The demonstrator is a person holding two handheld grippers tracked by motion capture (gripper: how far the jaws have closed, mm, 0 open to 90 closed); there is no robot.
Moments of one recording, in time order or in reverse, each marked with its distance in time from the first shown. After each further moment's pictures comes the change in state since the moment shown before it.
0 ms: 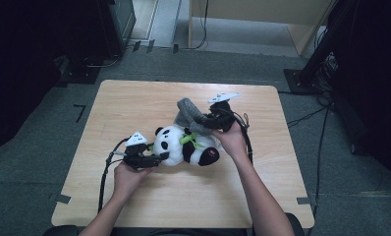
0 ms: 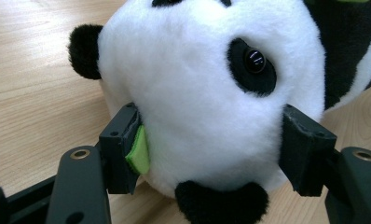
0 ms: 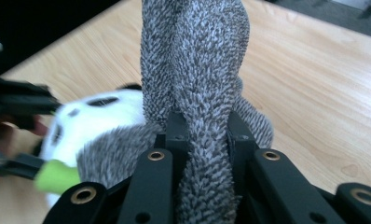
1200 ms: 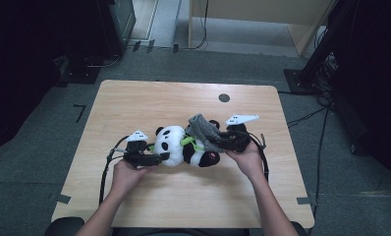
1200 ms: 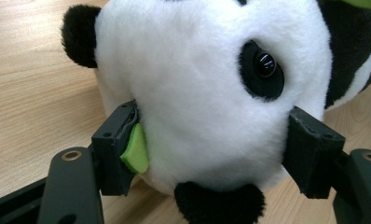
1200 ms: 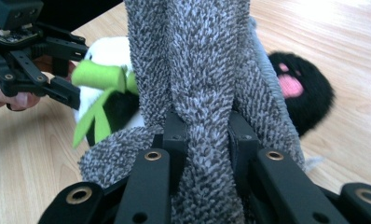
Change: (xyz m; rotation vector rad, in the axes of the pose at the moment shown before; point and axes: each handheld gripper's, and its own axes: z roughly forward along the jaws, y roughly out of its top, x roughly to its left) left arm 0.004 0.007 0.001 0.068 -0.038 -0.047; right arm -0.002 -0.069 -0.033 -0.038 0.070 0.000
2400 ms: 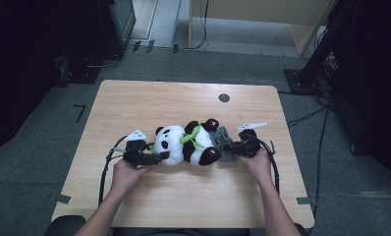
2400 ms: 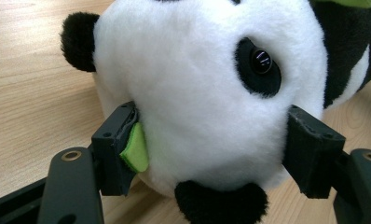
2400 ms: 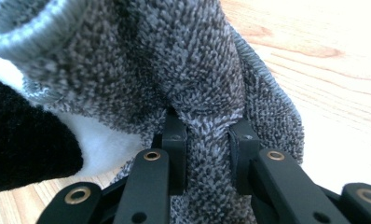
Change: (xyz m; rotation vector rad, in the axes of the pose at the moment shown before) left arm 0.004 -0.001 0.001 -0.028 -0.020 -0.014; right arm -0.055 -0.053 0.006 0.136 -0.049 0.211
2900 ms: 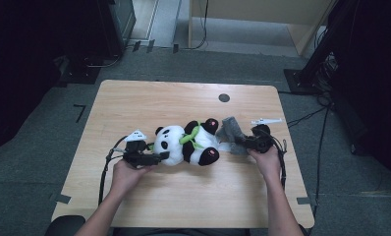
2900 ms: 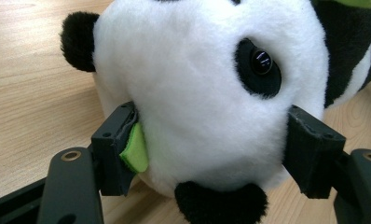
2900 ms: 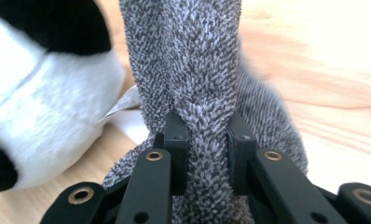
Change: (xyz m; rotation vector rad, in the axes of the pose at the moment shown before) left arm 0.000 -0.001 0.000 -0.001 0.000 0.006; right arm -0.021 0.004 -0.032 -0.056 -0.180 0.067
